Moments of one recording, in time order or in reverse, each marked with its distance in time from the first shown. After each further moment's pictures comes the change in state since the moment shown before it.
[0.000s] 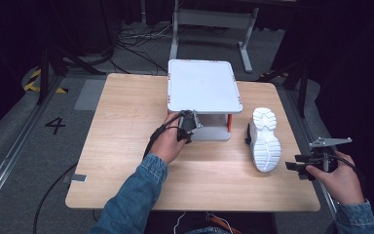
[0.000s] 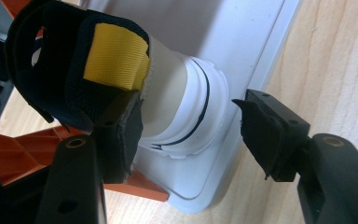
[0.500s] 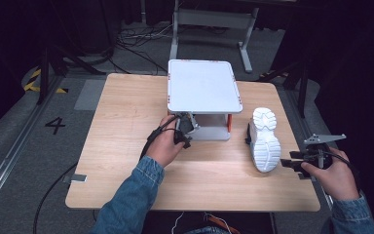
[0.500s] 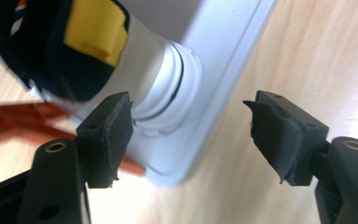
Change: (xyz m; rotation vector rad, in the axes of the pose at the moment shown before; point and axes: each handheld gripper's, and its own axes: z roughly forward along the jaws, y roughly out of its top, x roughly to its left) left arm -0.005 -0.007 -0.029 0.010 -0.078 -0.152; right arm 0.005 0.013 0.008 -0.020 0.027 -0.034
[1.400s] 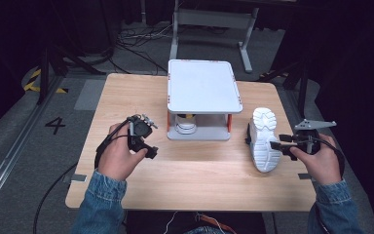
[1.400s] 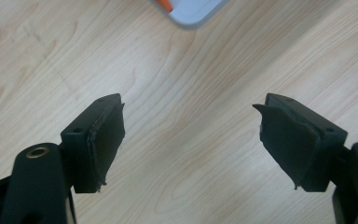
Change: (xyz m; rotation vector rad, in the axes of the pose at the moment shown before) left arm 0.023 -0.091 -0.089 0.150 -0.053 -0.352; right arm 0.002 0.042 0.020 -0.121 -0.022 -0.061
